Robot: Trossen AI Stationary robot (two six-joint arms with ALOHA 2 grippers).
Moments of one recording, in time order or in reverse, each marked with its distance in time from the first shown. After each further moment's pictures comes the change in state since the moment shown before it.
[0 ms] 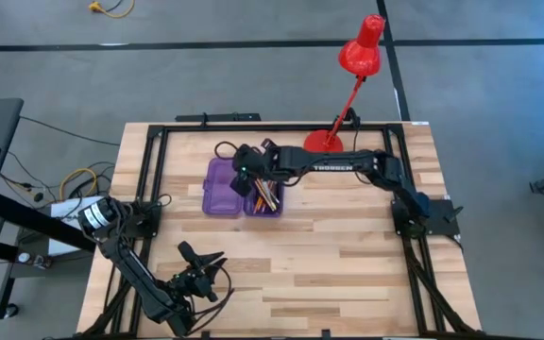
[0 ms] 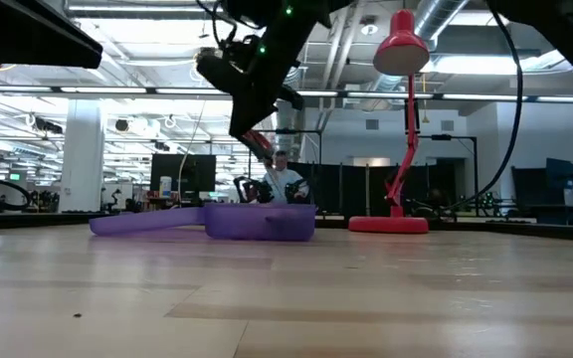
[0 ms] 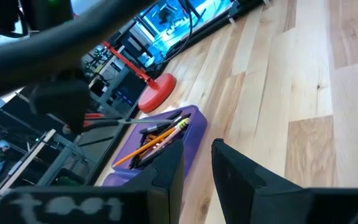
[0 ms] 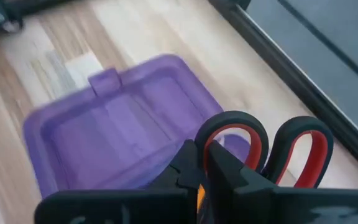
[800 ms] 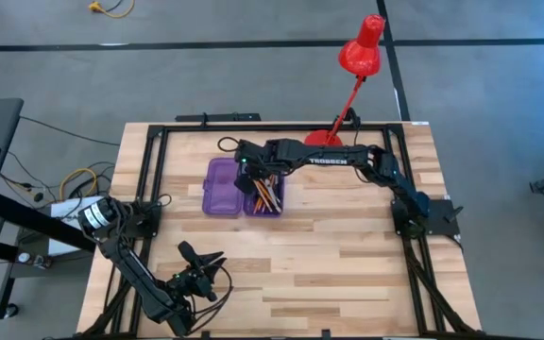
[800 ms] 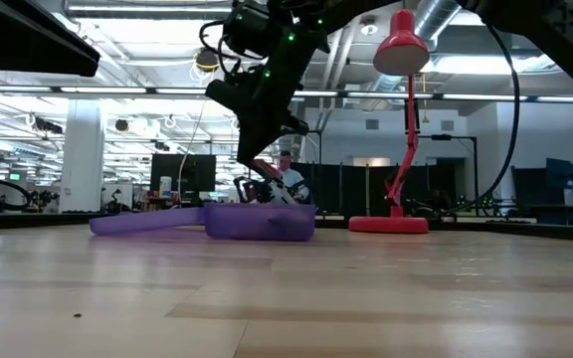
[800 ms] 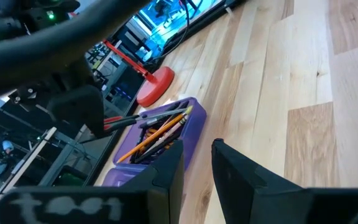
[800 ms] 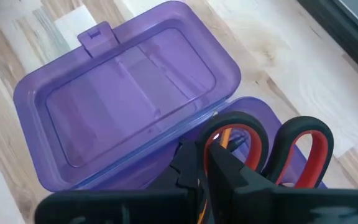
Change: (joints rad) left arm 0.000 0.000 0.000 -0.008 0.033 0.025; right arm -0.076 0.047 0.002 -0.073 -0.210 0.043
